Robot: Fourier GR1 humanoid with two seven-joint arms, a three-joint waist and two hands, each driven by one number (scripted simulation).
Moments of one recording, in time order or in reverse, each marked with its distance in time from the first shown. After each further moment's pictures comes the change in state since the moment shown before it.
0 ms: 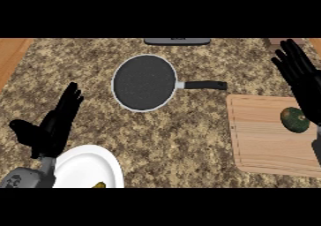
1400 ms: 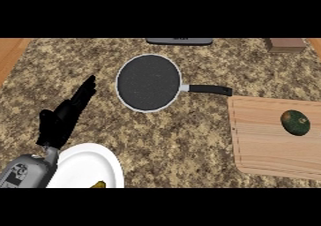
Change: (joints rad) left arm -0.109 0.052 -0.076 -0.008 -0.150 -0.119 0.106; right arm -0.162 -0.340 0.133 0.842 0.594 0.247 -0.112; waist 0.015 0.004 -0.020
